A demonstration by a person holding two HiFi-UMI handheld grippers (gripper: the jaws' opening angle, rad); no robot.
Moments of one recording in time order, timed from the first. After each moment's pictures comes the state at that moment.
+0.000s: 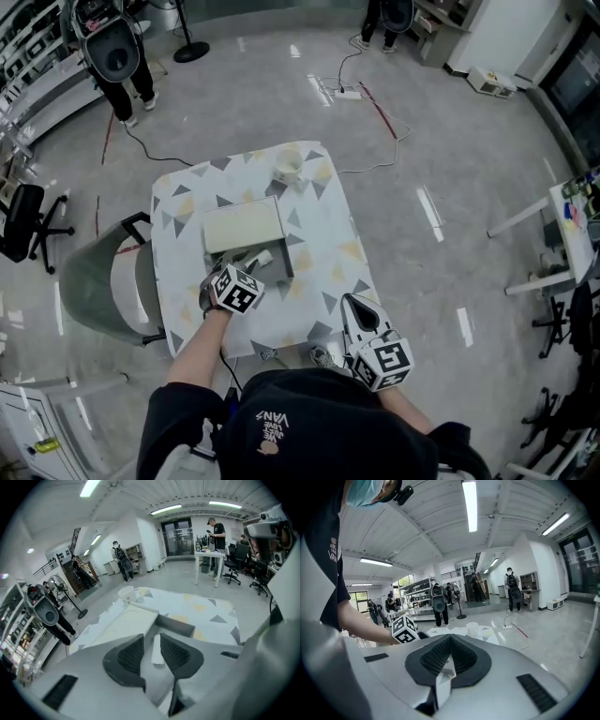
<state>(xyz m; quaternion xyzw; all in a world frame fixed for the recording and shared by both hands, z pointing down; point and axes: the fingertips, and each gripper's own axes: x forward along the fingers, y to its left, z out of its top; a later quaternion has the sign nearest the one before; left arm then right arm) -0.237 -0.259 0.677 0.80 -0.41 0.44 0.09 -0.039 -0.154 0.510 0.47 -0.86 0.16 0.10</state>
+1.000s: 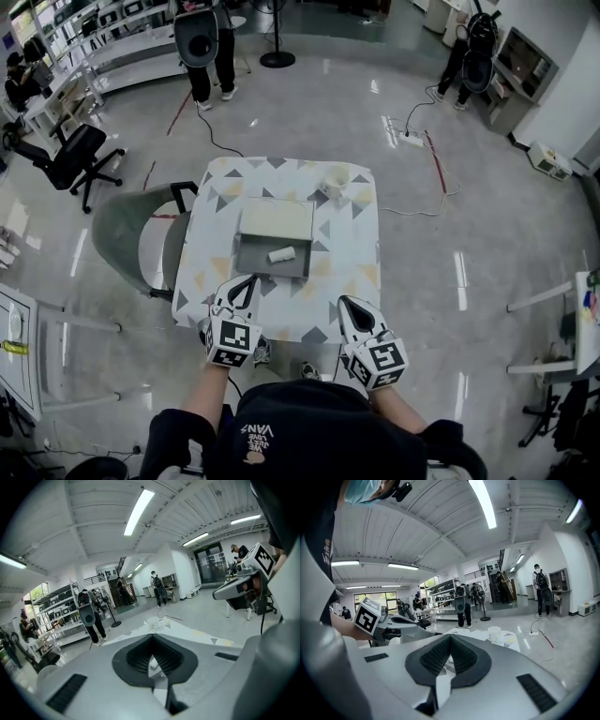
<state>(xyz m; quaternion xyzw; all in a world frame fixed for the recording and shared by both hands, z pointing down) -0.221 -0.121 0.516 0.74 -0.62 0.24 0.04 -0.049 -0.141 0.496 0.32 -0.94 0.12 0.10</state>
